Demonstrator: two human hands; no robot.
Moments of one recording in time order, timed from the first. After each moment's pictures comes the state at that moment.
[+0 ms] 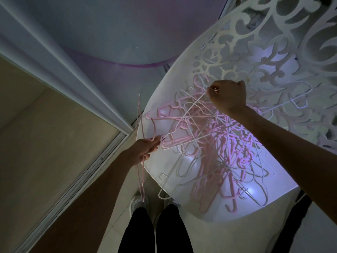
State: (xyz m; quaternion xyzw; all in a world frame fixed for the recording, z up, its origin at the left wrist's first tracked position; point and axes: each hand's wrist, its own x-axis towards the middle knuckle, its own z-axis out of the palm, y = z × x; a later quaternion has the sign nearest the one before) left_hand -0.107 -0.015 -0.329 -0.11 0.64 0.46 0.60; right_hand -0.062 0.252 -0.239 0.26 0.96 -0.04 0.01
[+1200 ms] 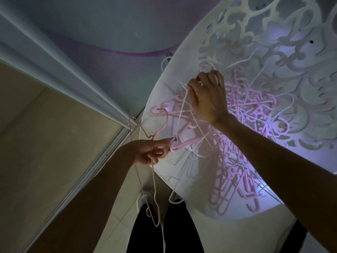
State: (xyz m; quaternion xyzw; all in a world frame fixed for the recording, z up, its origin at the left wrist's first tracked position) left_hand -0.113 -0.019 -0.332 -0.17 0.41 0.44 0.78; right_hand -0.070 0.206 -0.302 0.10 0.97 0.03 -0.23
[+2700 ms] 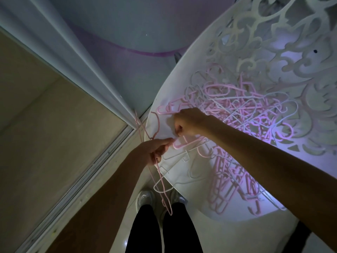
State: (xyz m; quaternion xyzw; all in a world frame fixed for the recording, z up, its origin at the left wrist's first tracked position) left_hand -0.095 -0.019 -0.338 -0.25 0.58 0.44 0.64; right_hand -0.077 0.142 -0.284 -0.03 0.94 -0.08 0.32
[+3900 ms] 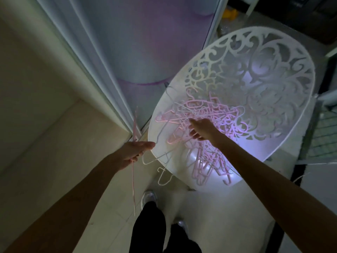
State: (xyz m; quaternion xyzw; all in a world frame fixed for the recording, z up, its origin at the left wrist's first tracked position) left_hand -0.088 -0.102 -0.168 -0.01 0.72 0.41 0.57; right_hand 0.016 0.126 -0.142 0.48 0.71 -0.49 0.15
